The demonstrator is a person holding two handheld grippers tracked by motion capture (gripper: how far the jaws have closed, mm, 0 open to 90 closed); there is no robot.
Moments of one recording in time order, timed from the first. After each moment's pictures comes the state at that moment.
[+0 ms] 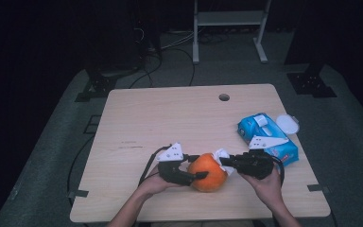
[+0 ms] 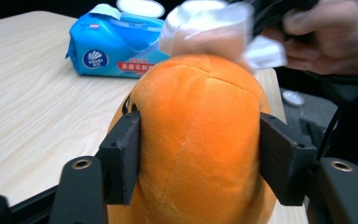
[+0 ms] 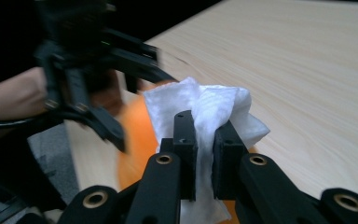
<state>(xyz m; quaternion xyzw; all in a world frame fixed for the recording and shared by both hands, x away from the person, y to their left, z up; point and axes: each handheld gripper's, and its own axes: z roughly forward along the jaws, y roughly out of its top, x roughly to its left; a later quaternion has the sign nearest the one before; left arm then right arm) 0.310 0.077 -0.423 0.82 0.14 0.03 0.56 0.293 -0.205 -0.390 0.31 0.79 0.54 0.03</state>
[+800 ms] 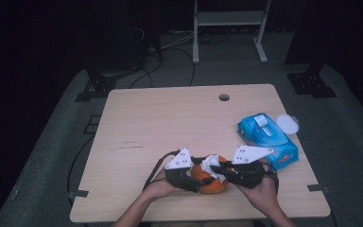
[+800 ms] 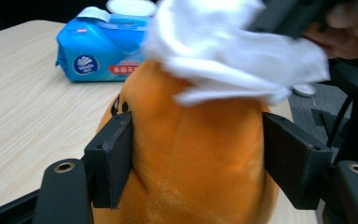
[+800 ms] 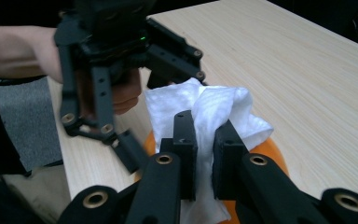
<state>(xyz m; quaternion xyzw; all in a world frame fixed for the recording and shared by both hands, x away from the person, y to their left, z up) 0.297 0.061 -0.429 0.82 0.12 0.06 0.55 0.265 -0.168 -0.373 0.23 0.84 0.48 0.13</state>
